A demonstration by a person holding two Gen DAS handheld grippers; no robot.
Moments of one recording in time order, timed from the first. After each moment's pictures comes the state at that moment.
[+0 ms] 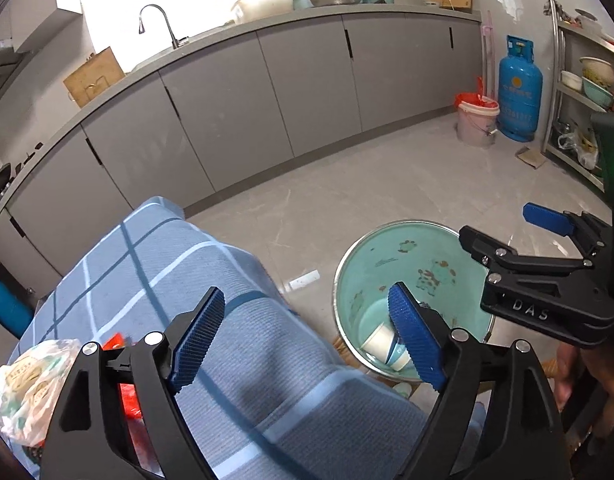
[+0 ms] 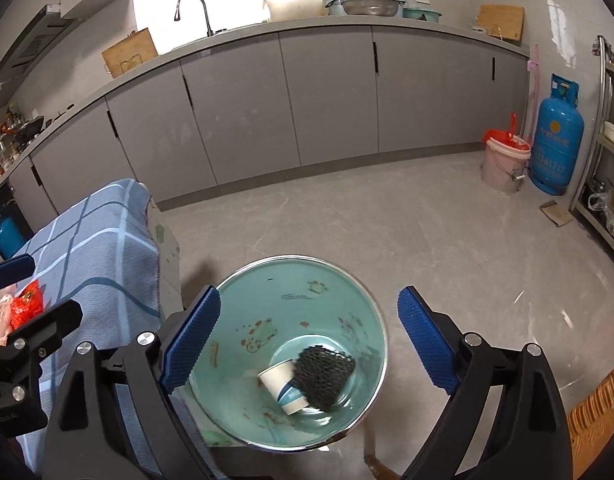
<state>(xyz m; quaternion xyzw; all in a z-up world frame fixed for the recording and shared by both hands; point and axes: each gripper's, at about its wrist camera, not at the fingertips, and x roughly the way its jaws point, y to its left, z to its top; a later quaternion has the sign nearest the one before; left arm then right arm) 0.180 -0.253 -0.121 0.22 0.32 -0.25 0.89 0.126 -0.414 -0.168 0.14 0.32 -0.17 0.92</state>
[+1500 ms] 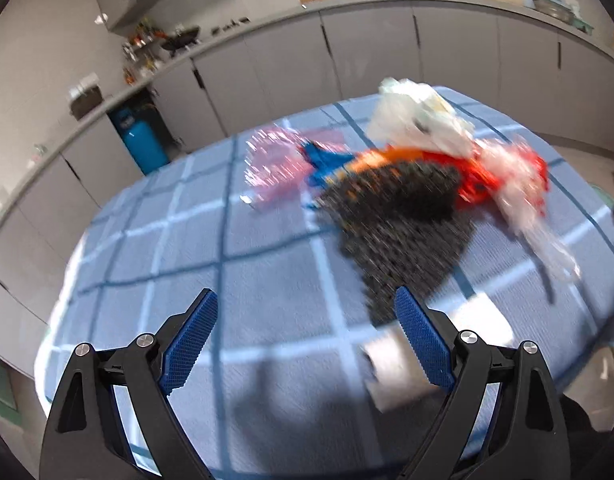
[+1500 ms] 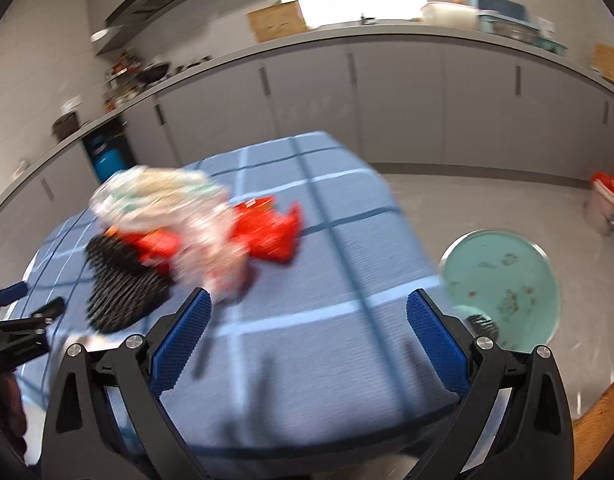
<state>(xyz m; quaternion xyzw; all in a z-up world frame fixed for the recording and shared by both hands) 0.110 0.098 -0.110 0.12 0.39 0.06 0.91 0.098 -0.172 -0.126 0.08 0.33 0.04 0.94</state>
